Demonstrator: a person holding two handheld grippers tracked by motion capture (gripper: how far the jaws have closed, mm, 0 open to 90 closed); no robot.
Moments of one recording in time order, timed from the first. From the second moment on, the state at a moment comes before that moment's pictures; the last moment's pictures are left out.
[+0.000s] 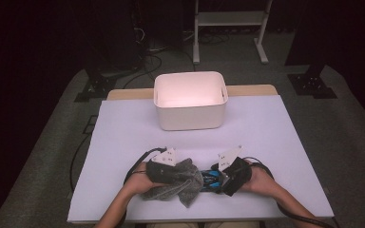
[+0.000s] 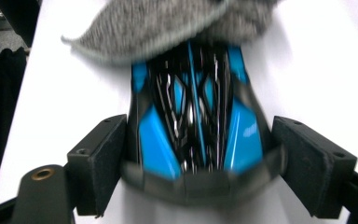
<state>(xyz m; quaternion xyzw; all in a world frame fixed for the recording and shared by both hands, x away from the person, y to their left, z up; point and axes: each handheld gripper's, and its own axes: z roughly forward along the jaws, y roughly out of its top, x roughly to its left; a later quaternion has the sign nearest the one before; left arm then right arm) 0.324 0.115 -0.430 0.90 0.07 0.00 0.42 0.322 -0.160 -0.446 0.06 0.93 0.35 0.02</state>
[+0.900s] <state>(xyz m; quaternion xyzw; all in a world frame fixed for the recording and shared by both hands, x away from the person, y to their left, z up) 0.331 0.038 -0.417 0.92 0.00 -0.02 0.40 0.321 -0.166 -0.457 0.07 0.93 0.37 0.01</state>
